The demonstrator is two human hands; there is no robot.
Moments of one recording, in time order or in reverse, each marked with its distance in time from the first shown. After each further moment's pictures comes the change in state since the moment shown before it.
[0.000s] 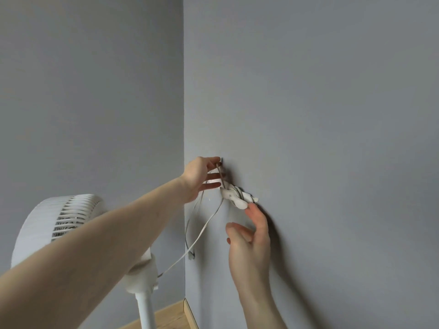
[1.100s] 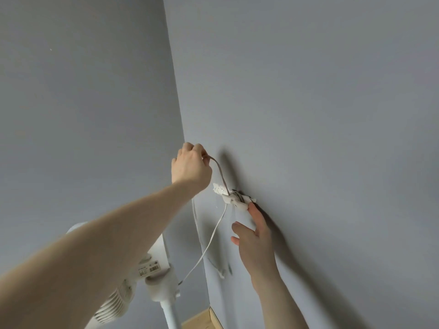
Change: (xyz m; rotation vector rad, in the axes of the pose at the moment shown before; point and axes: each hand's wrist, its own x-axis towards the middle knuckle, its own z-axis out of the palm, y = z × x) left_hand -0.005 0.031 0.004 1.236 0.479 0.640; right_hand 0.009 -0.006 -0.015 0.153 -0.111 0.109
